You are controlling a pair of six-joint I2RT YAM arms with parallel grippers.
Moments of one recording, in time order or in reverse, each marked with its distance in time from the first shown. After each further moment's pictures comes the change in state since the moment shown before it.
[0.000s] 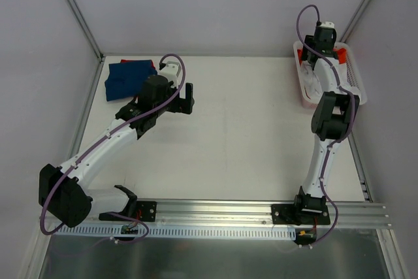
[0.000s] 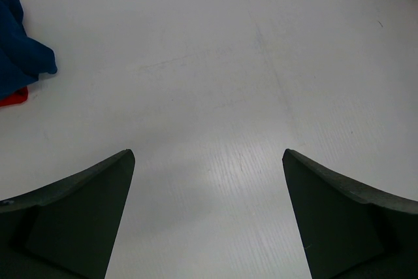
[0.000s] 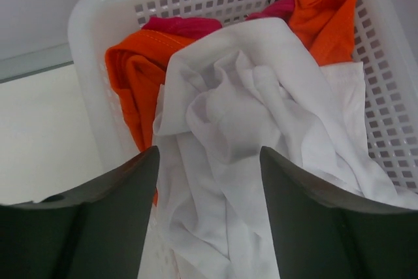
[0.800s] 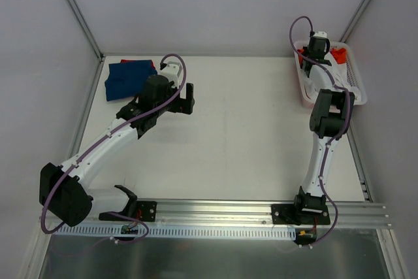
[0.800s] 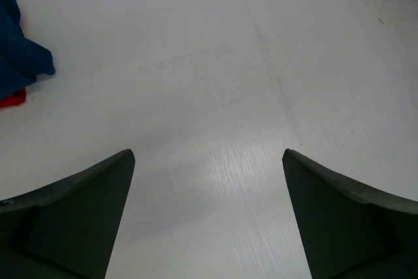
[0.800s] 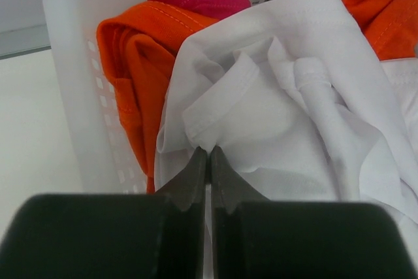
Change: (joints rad) left arm 0.000 0.005 0.000 0.005 0.005 0.007; right arm 0.005 0.071 -0.092 0.170 -0.038 -0.025
